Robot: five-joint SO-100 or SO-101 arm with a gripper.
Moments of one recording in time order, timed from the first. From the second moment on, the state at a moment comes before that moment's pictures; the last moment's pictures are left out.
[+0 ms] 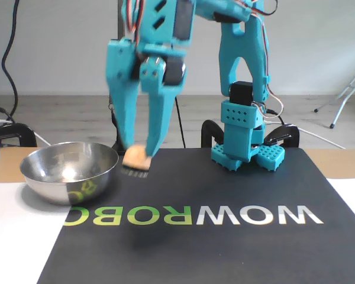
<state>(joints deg) 37.4 77.2 58.9 92.7 -100.3</state>
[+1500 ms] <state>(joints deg) 60.6 75.6 58.9 95.7 -93.8</state>
